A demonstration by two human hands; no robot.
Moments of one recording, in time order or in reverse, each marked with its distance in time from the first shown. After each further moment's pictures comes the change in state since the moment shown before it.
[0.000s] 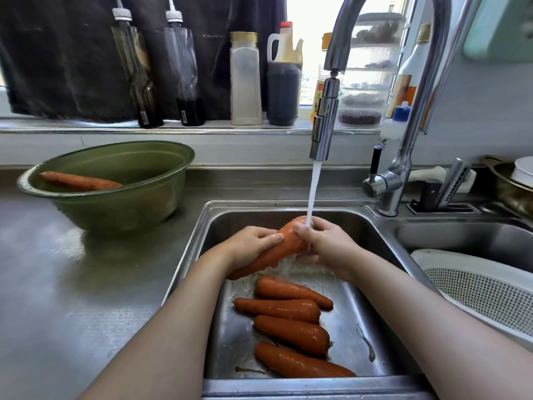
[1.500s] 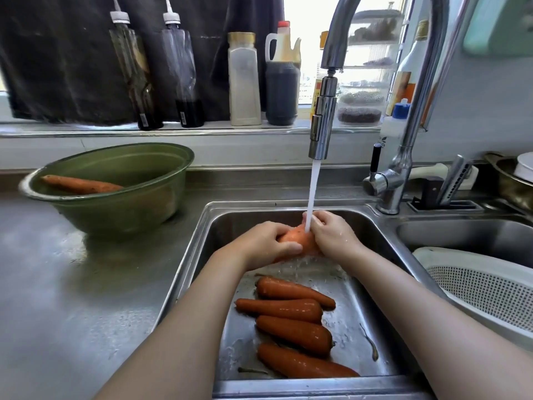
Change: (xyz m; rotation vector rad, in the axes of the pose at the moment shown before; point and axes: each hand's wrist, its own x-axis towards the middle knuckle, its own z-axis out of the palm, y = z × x) left_hand 0.011 0.018 0.014 0.278 0.013 0.104; right_hand 0.006 -0.009 -0.004 -0.424 0.227 -0.169
